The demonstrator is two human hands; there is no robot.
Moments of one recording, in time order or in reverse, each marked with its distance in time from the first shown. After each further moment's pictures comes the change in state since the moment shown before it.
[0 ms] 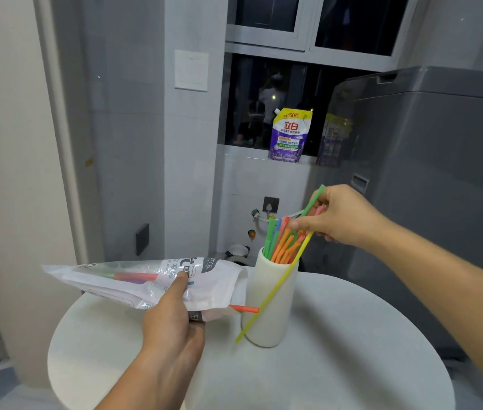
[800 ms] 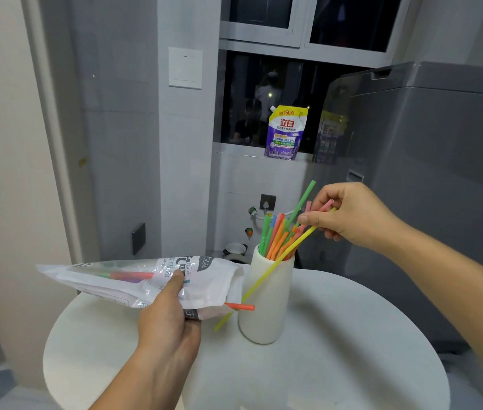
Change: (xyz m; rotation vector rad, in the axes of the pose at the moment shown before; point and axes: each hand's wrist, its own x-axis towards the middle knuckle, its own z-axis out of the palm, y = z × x) left_hand 0.000 0.000 0.002 -0.007 0.024 -0.020; right_hand -0.012 0.017 -0.010 0.199 0.036 -0.084
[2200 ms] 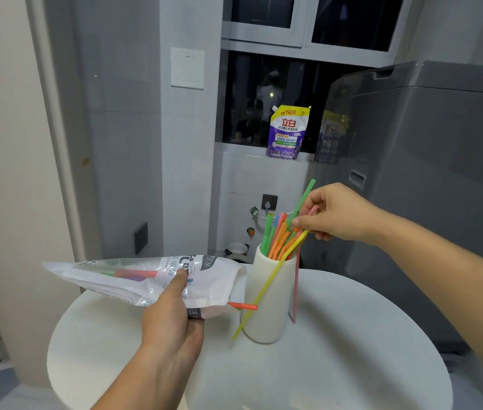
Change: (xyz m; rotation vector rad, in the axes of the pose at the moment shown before) left_hand 0.002 -0.002 -0.001 -0.016 0.001 -0.006; right_hand 0.017 -0.006 0.009 -0.147 -0.184 0.040
